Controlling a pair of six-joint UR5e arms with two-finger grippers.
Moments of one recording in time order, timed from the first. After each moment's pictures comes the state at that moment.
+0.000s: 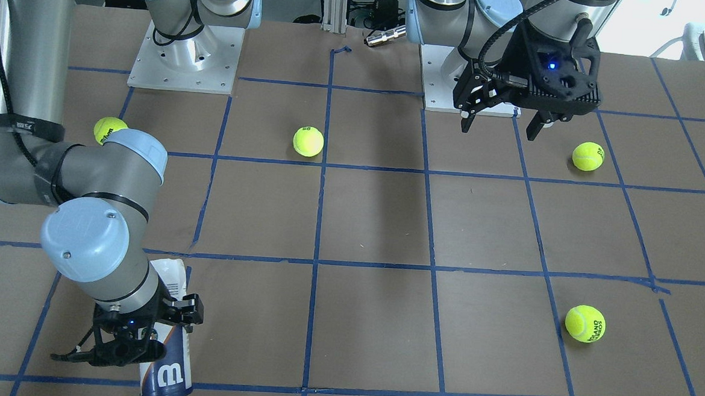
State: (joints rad) left arm -1.58 -1.54 -1.53 -1.60 1.57 0.05; right arm 1.60 -0.97 1.42 -2.13 -1.57 -0.17
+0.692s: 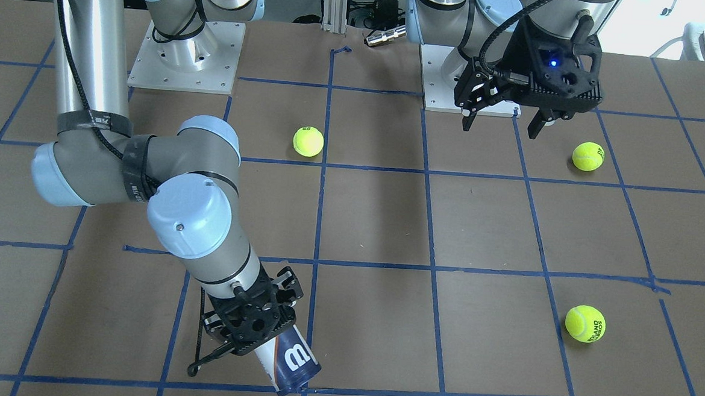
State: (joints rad) left arm -1.58 -1.53 -1.53 -1.60 1.58 0.05; right arm 1.76 -0.95 1.35 -2.16 -1.40 -0.41
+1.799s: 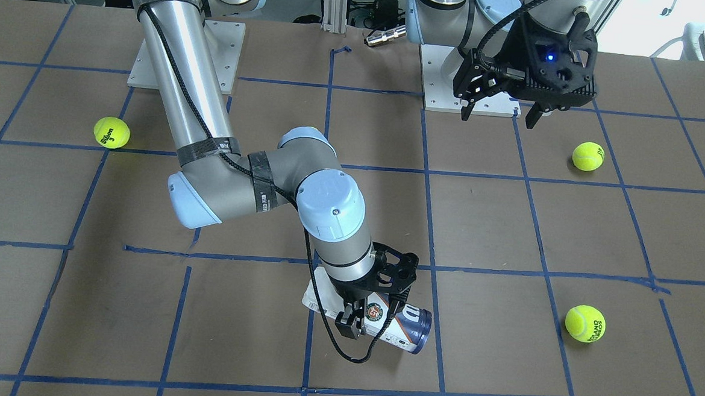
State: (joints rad) left arm -1.58 -1.53 -1.52 -1.67 1.57 0.05; right arm 1.96 -0.85 1.31 -2.31 -1.38 -0.98
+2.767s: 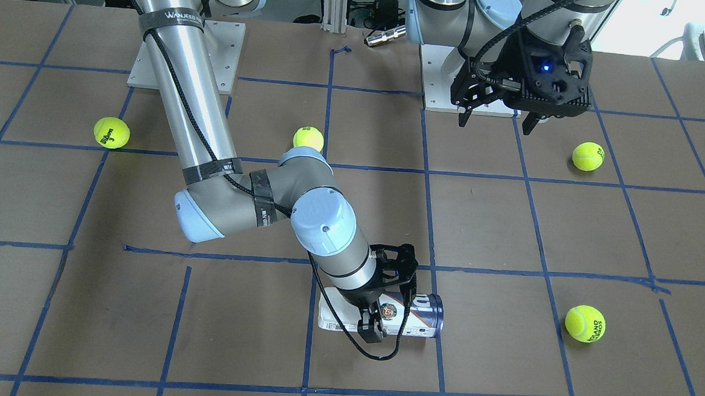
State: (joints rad) left arm -1.58 -1.54 -1.53 -1.66 1.57 0.05; right arm 1.95 -0.80 1.35 -2.43 -1.26 -1.16
